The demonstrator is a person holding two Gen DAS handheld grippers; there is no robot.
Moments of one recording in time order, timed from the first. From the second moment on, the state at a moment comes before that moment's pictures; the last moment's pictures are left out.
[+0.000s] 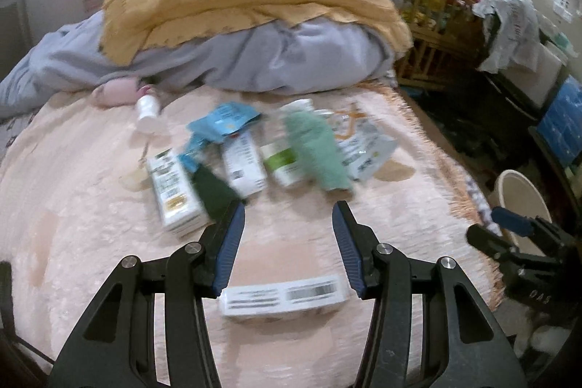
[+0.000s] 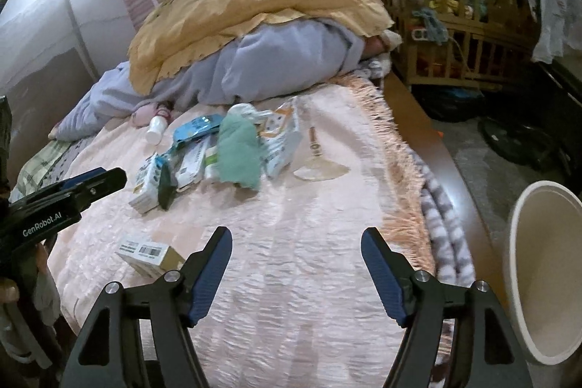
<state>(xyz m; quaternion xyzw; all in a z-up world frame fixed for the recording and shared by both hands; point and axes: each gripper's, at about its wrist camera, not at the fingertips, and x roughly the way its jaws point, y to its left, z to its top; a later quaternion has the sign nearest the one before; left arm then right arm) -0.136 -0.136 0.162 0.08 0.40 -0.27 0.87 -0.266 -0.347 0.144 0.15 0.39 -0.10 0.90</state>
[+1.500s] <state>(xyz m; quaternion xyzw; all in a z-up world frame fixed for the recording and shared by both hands) -0.013 -0.096 0.073 0.09 0.49 -0.18 0.85 -0.152 -0.314 0.103 0.15 0.44 -0.01 0.89</state>
